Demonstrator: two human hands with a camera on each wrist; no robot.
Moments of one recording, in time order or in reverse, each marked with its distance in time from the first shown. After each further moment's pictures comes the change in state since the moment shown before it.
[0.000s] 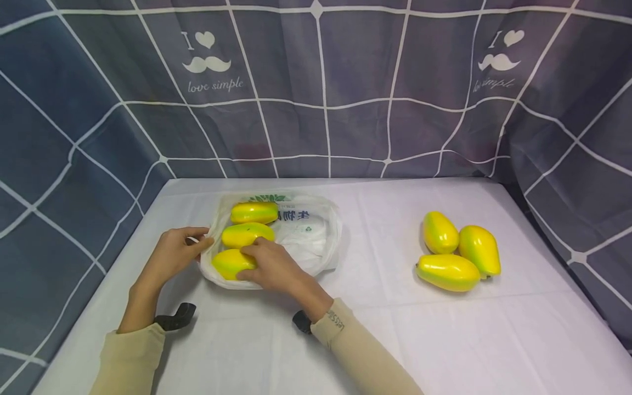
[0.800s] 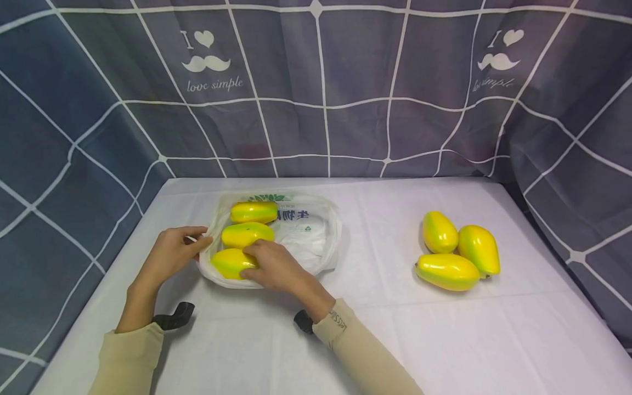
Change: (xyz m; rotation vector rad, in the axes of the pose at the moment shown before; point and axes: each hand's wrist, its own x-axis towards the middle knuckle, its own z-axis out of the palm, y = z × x) left_hand 0.000 -0.003 -0.001 0.009 0.001 -0.018; right_hand -0.003 0.000 -0.003 -0.013 -0.034 0.007
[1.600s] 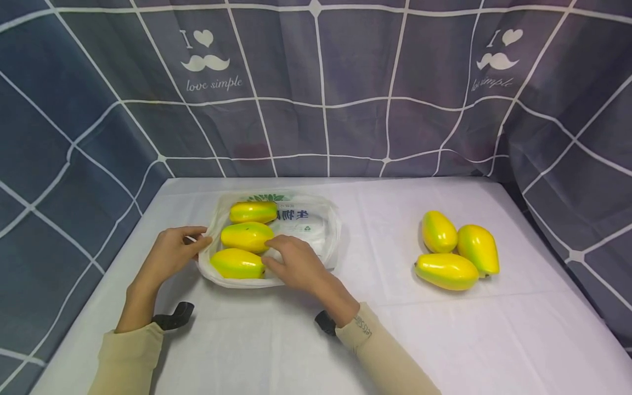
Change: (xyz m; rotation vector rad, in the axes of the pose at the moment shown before) left_hand 0.000 0.000 0.000 0.005 -0.003 -0.002; right_hand -0.031 0.022 -0.019 0.083 0.191 -0.010
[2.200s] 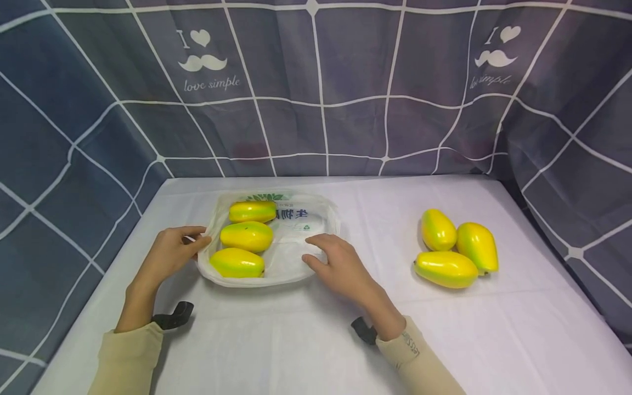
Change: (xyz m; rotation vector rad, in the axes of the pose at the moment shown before) left_hand 0.000 0.000 -0.001 0.004 0.000 0.014; right_hand -0.054 0.024 -0.045 0.017 0.179 0.080
